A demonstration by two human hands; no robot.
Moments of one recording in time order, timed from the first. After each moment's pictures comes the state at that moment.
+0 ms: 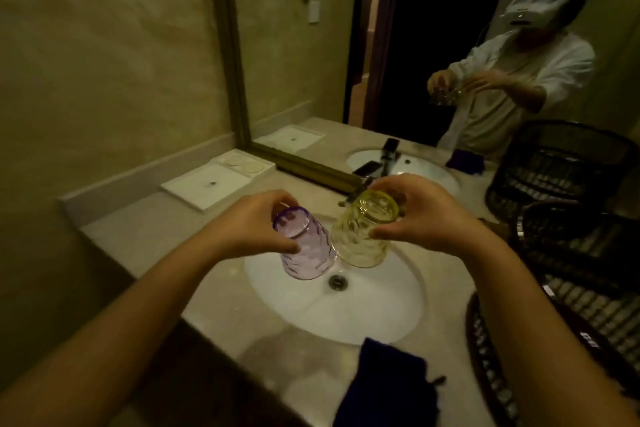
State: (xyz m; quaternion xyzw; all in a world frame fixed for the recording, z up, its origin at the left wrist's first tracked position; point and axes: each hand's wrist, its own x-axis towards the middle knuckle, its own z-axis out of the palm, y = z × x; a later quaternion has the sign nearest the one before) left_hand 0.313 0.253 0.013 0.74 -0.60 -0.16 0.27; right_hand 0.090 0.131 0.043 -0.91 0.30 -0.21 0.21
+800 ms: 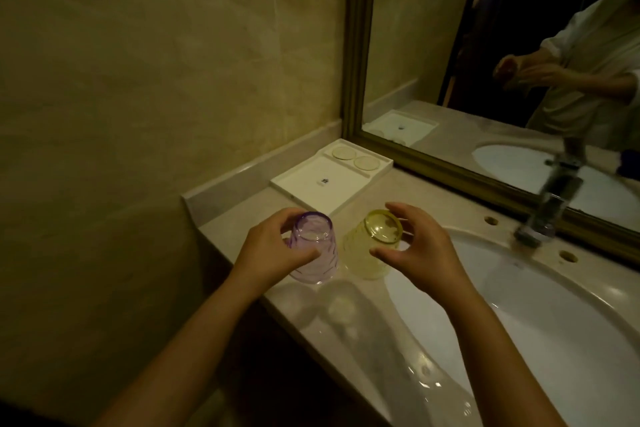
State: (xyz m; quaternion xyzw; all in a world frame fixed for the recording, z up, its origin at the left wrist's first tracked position) left_hand 0.581 0.314 -0.082 0.76 -0.41 -0.16 0.48; right_hand 0.410 0.169 -0.085 -0.84 0.29 -0.30 0.34
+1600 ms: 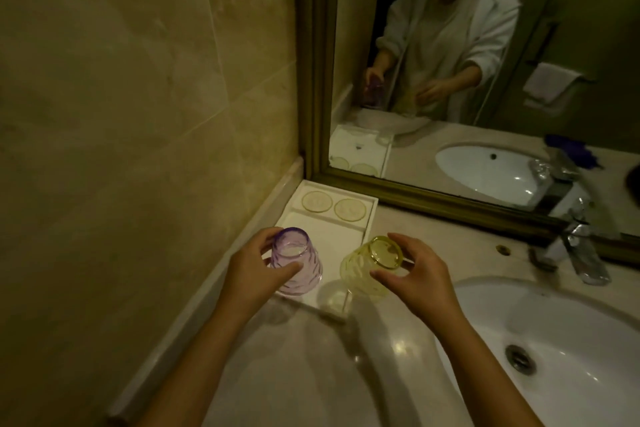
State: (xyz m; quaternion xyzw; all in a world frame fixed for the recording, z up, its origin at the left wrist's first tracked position) left_hand 0.843 0.125 -0.122 0.67 -0.46 -0.28 0.51; right_hand 0.605 0.058 -0.113 -0.73 0.50 -0.35 0.30
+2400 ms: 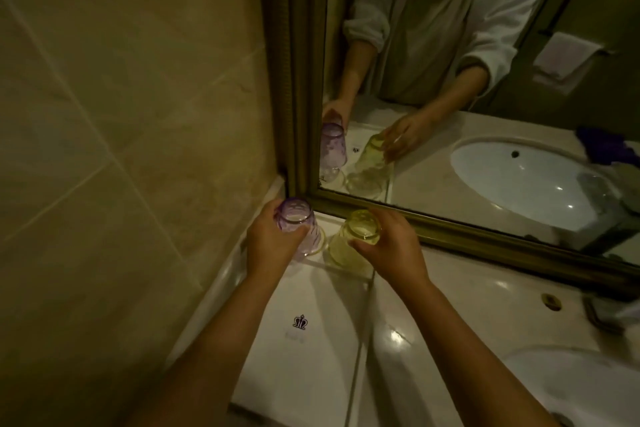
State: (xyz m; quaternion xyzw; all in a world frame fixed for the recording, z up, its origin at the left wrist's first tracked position) left_hand 0.877 -0.118 -0.173 0.73 -0.40 -0.22 0.51; right_hand 0.694 -0.151 -0.153 -0.75 0.55 -0.29 0.22
